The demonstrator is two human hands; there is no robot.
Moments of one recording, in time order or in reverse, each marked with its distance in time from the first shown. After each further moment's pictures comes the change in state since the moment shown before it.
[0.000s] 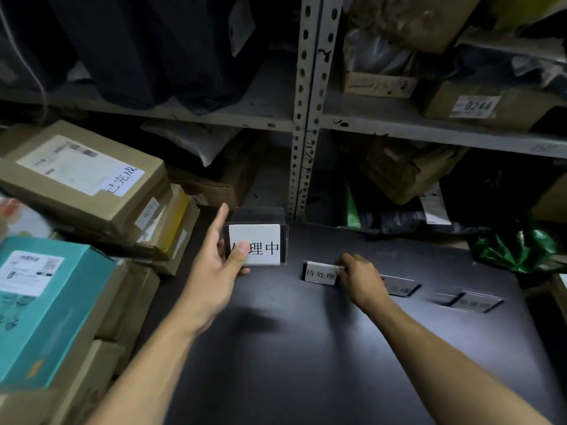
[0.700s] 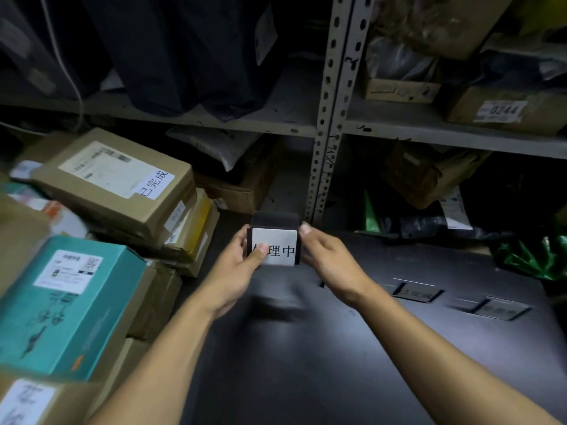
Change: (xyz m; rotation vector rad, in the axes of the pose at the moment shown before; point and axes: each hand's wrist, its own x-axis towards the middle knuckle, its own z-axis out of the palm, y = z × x) left_hand 0.016 0.002 -0.012 -0.004 -0.035 -0.226; right_hand -0.025 -0.137 -0.032 0.938 -0.209 -0.147
